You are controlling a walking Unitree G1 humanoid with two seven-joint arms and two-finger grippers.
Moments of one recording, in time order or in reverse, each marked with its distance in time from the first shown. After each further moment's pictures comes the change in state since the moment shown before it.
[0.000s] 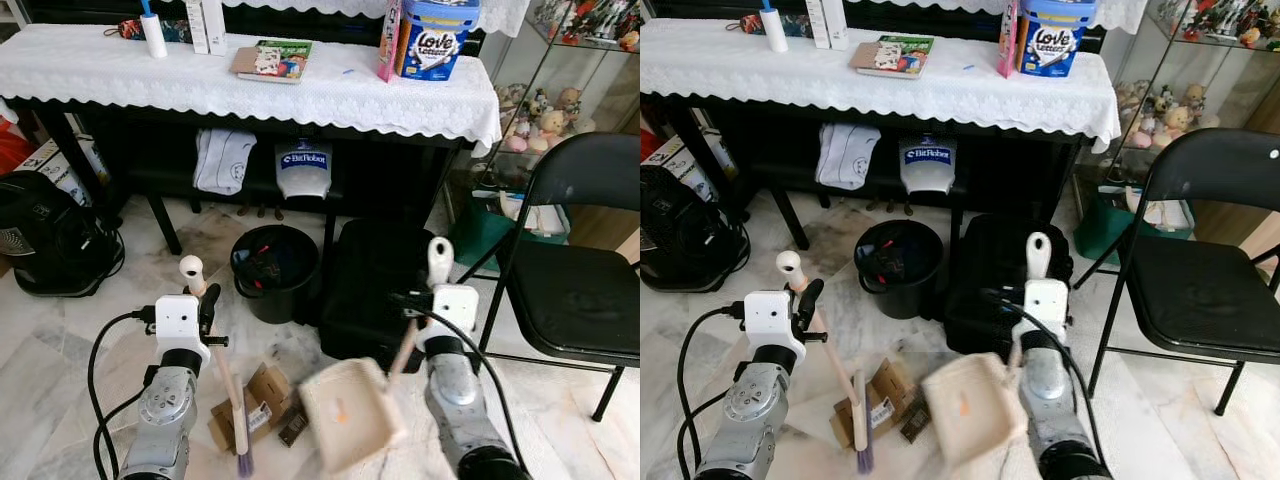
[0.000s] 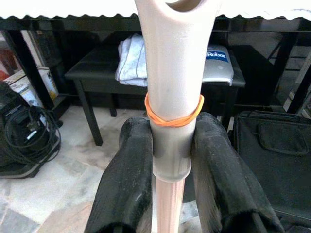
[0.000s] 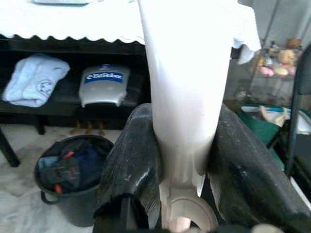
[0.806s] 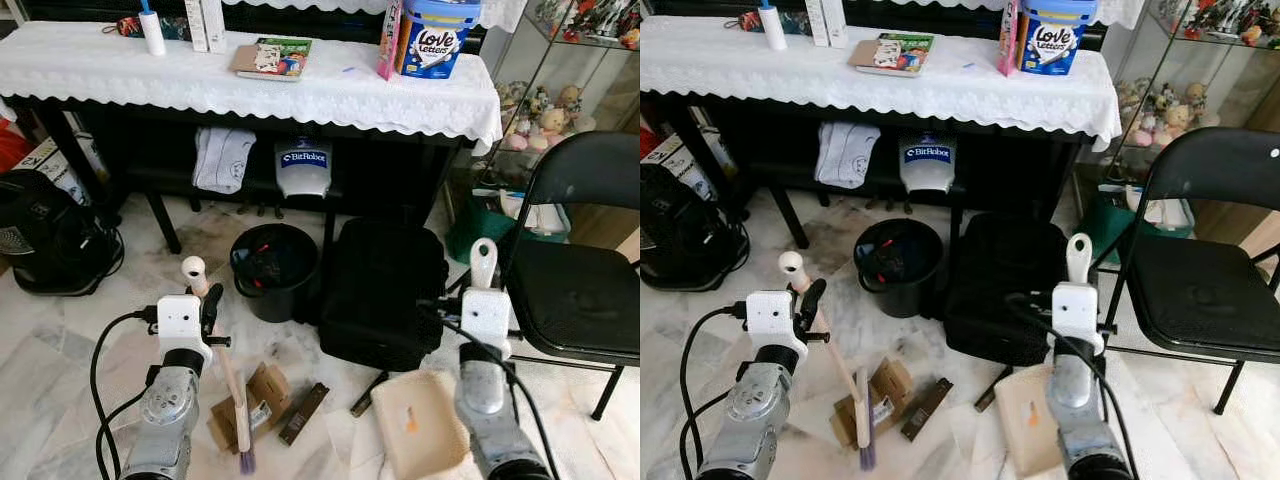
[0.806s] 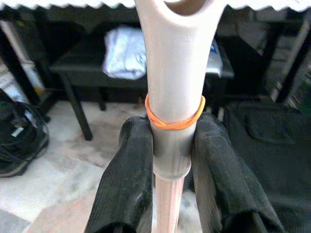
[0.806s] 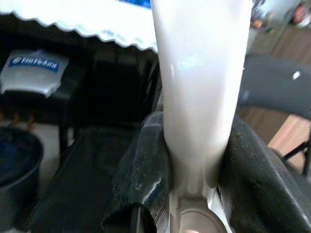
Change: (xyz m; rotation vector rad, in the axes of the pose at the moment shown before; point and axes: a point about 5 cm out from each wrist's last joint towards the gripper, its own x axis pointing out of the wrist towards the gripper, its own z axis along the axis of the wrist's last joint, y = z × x) left arm 0.001 -0.002 -0.004 0.002 0.046 -0.069; right arm -0.016 -0.043 -0.013 -0.218 0.051 -0.225
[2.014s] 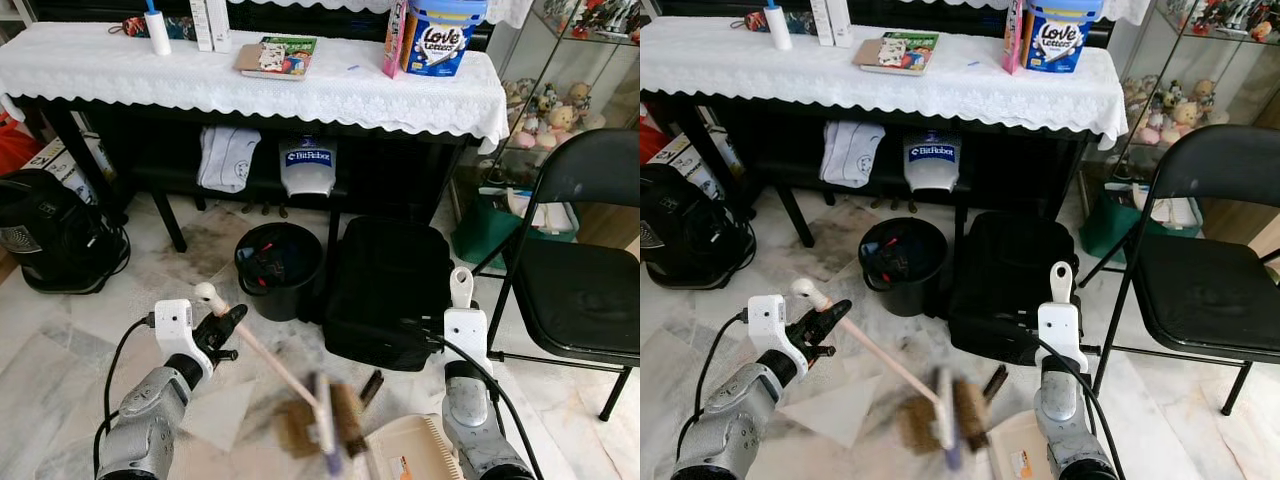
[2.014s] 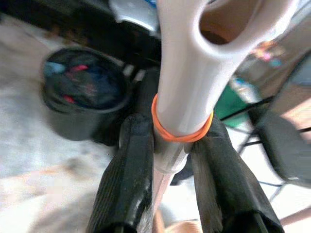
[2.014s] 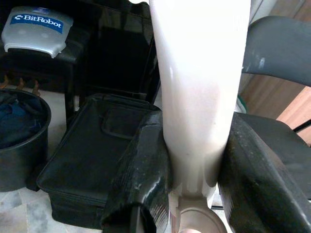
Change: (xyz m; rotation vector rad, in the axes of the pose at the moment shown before) left arm -0.004 -0.002 0.001 -0.494 0.195 -0.286; right arm -0.005 0.008 -0.019 -0.035 0.093 0.023
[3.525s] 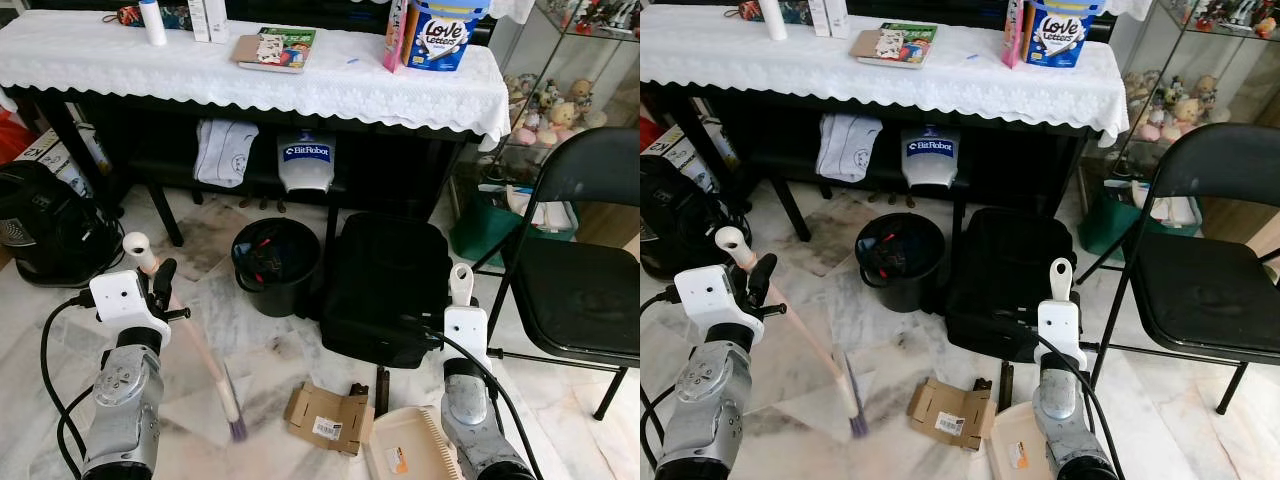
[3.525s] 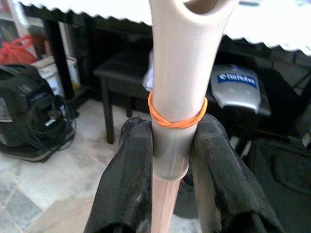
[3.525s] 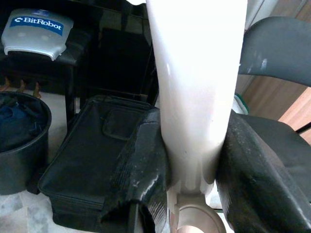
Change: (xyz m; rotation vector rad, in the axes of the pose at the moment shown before) left arm -0.010 0.017 0.046 0.360 -0.338 0.421; right arm 0.001 0.003 0.003 0.022 -0.024 0.005
